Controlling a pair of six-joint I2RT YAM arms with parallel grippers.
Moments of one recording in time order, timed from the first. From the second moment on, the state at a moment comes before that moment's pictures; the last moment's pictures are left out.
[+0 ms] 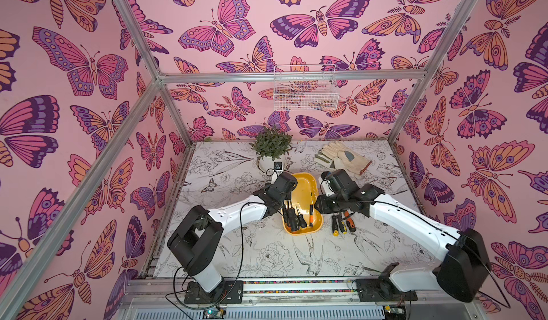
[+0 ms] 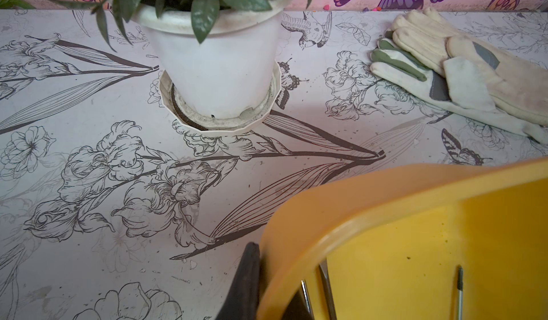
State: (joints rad) left arm -0.75 1.65 1.04 -0.14 -0.49 -0.50; right arm 0.73 1.40 1.06 -0.70 -0.10 0.47
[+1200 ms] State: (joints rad) left arm -0.74 1.64 1.02 -0.11 -0.46 -0.51; right arm 0.82 1.74 1.15 -0.61 -0.12 0.45
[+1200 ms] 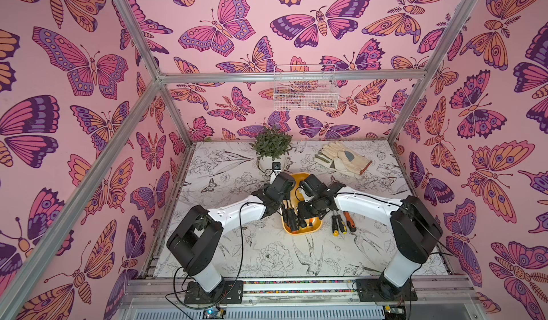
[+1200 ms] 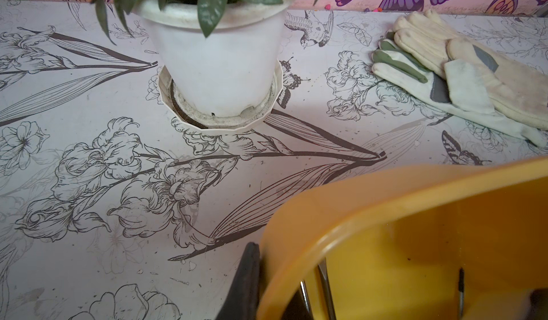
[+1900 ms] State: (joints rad) left arm -0.73 1.64 1.02 -0.11 -0.46 -0.51; right arm 0.83 1.83 1.21 -0.66 -0.10 0.42
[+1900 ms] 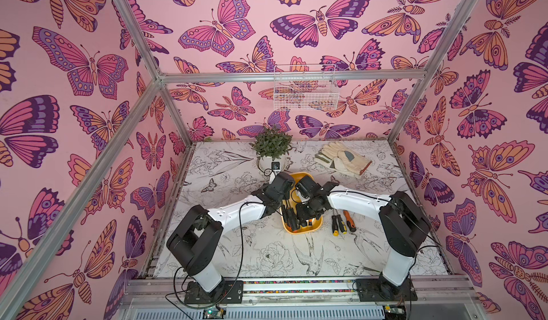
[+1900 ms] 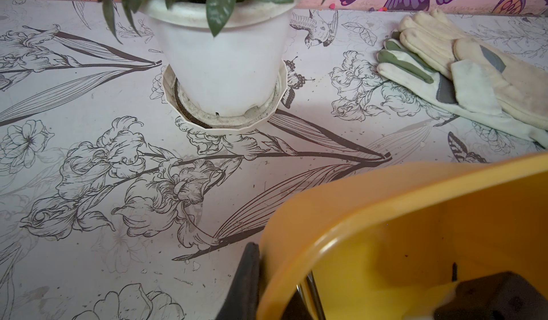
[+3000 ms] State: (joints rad) left arm -0.72 1.64 1.02 -0.10 -0.47 -0.51; right arm 0.80 1.76 1.14 -0.58 -0.11 0.41
